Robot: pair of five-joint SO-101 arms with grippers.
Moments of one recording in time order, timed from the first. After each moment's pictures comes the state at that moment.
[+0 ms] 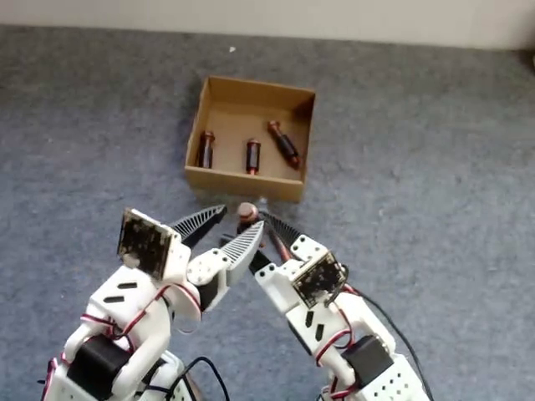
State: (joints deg) left arm 25.7 -95.8 66.3 53.8 11.7; right arm -40.8 -103.7 95.5 19.3 12.4
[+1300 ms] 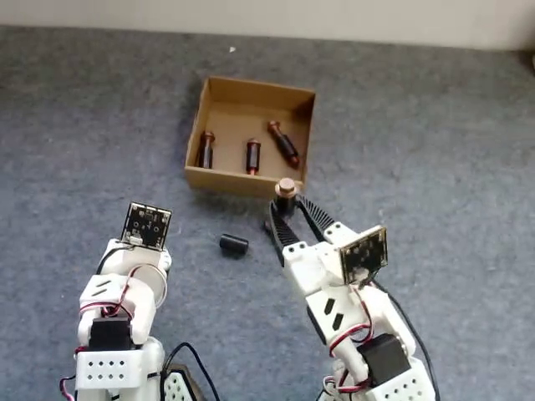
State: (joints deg) left arm -8.6 -95.5 95.9 49.1 -12.5; right arm -31.3 -101.1 85.3 26.8 1.0
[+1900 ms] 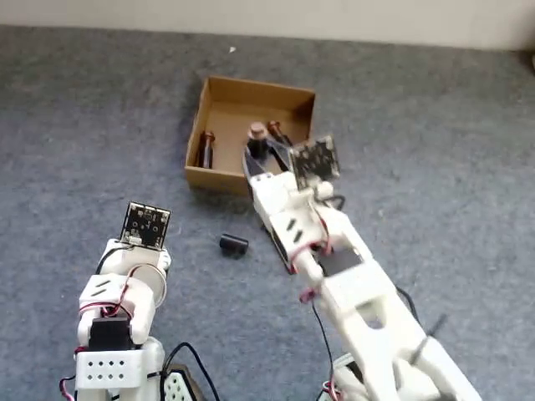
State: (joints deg) left arm -8.8 -95.5 95.9 49.0 -12.5; right arm -30.8 -36.5 60.6 -6.9 1.0
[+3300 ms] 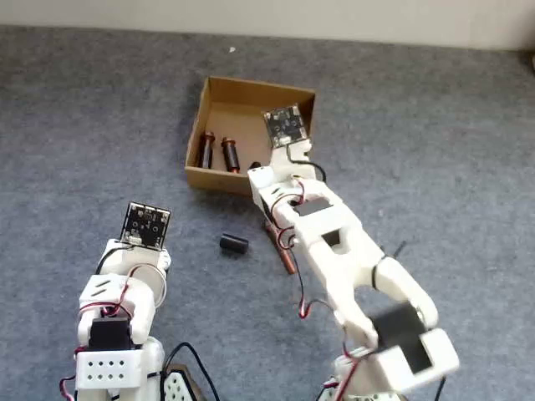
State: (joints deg) left arm -8.8 -95.5 96.0 49.0 -12.5; right arm -28.0 -3.2 39.4 8.3 0.6
